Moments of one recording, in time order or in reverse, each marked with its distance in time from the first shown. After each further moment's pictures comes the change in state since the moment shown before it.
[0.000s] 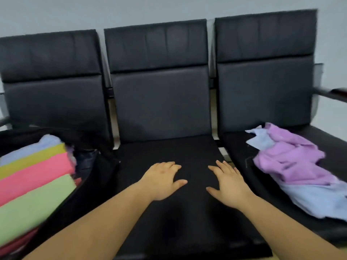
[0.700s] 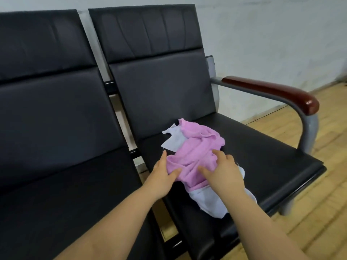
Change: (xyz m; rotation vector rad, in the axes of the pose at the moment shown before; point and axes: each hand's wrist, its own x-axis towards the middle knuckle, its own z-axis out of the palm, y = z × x) left_hand 0.192 0.222 0.043 -0.748 0.003 0.110; right_hand -0.042 0.206 -0.063 0.344 0.414 0.710
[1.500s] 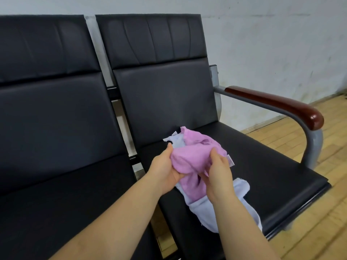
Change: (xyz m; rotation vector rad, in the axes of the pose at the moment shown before) left_hand 0.021 0.057 -0.023 -1.321 -0.104 -0.283; right_hand 0.023 -0.045 0.005 1.248 0.043 0.358
